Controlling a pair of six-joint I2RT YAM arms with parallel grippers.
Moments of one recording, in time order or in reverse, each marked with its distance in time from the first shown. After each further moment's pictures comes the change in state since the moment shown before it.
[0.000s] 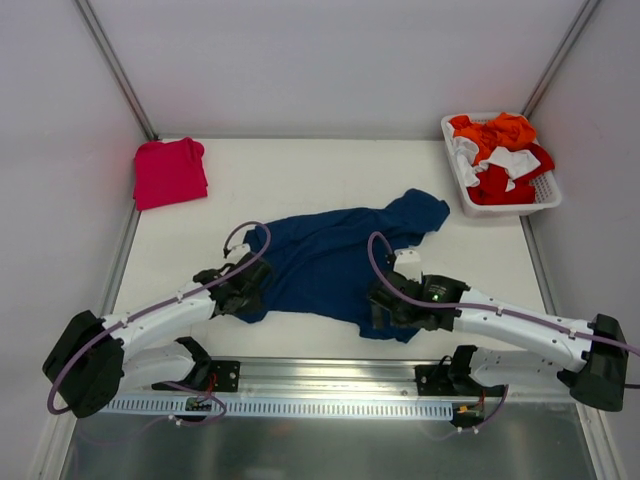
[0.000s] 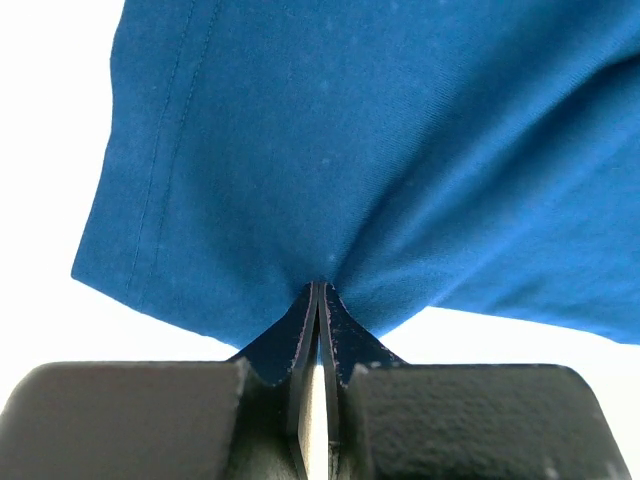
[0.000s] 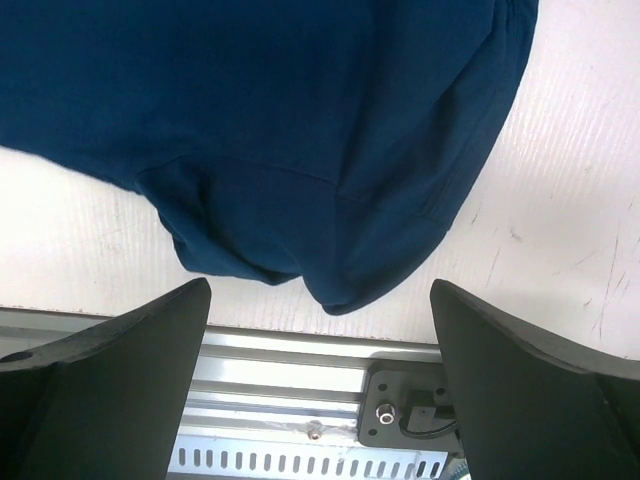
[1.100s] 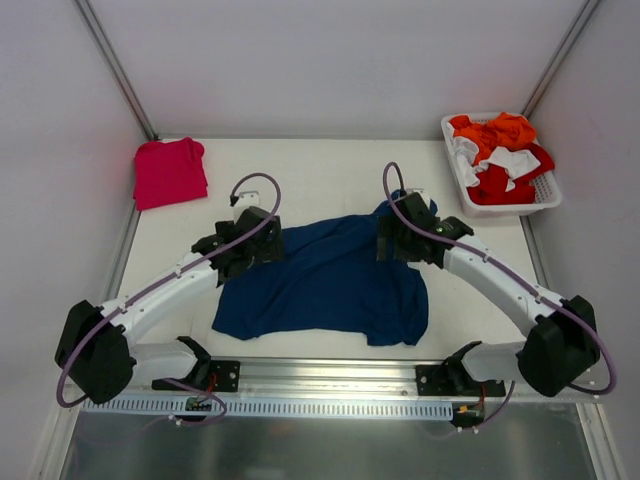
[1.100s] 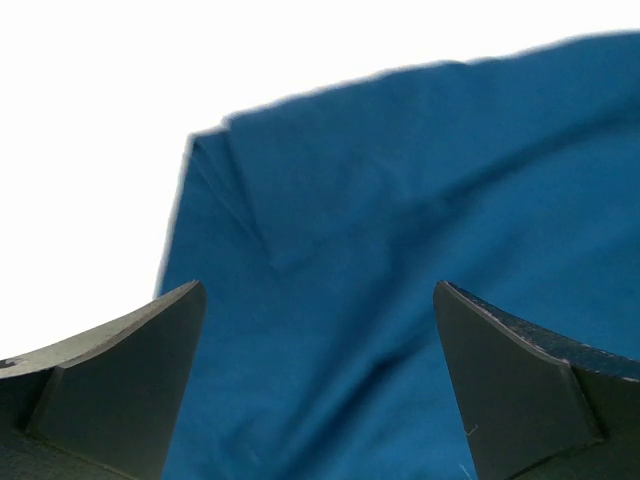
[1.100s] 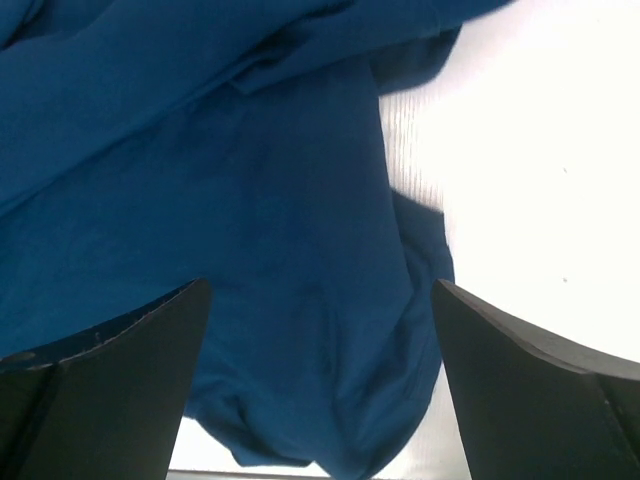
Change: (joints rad) left arm 0.016 0.066 0.304 0.048 -0.193 0.243; right arm -0.516 0.234 0.212 0.263 -0.156 -0.409
